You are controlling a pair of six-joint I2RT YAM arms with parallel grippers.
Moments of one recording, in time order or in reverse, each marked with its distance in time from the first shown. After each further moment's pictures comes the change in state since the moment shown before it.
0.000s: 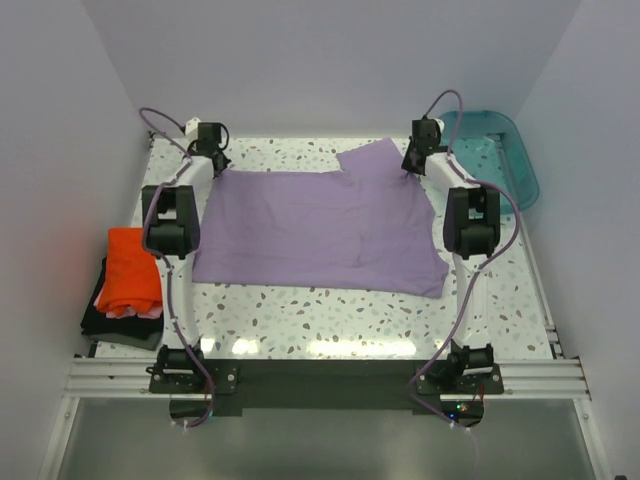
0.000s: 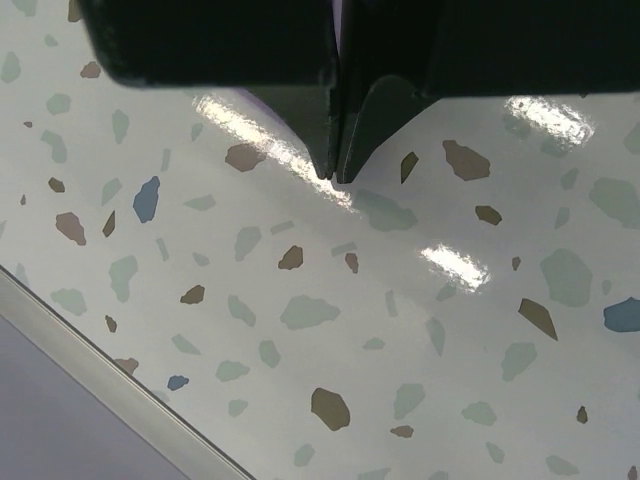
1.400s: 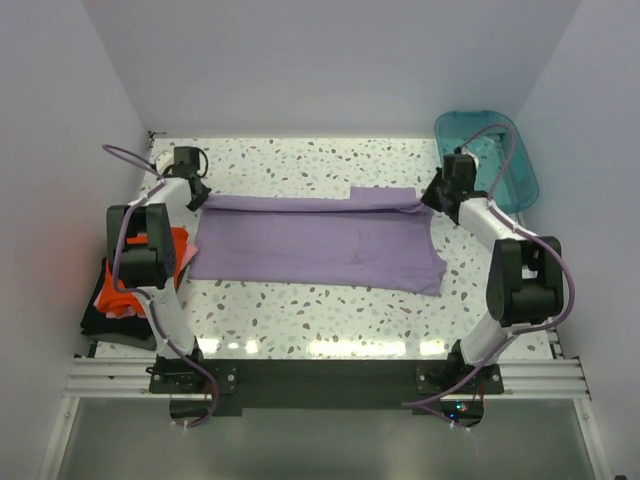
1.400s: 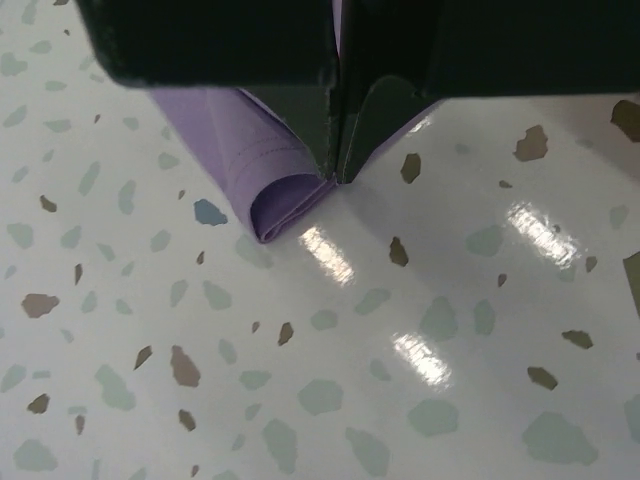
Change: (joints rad) left arm 0.079 -0.427 -0.531 -0.077 0.008 -0.195; right arm -0.046 -0.746 -0.885 0.195 -0.134 0.158
